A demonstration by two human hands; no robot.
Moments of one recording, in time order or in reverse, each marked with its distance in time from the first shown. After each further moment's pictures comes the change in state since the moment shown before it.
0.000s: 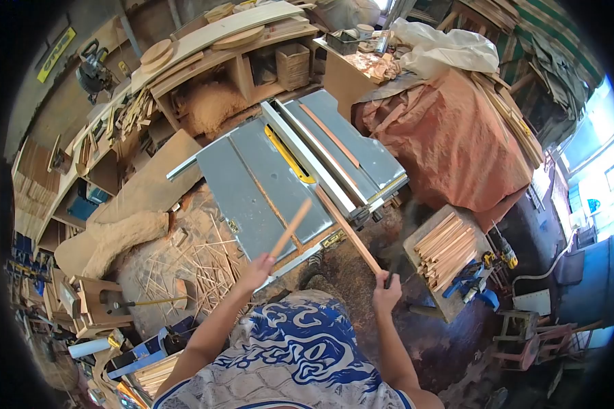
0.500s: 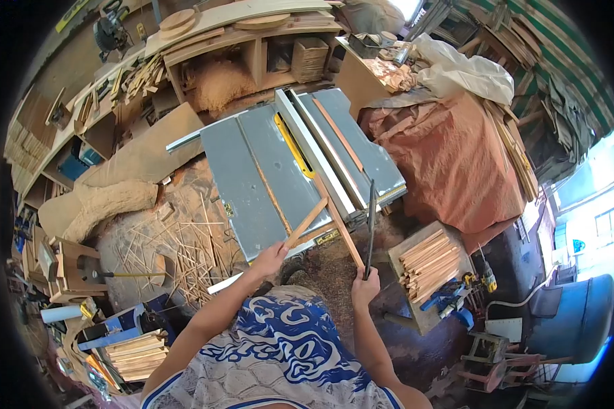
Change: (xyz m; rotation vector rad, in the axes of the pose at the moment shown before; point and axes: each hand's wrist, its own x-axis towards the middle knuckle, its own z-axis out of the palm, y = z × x) left_hand 0.028 0.023 0.051 0.028 0.038 0.070; right_hand 0.005 0.023 0.044 -0.262 -0.079 -0.116
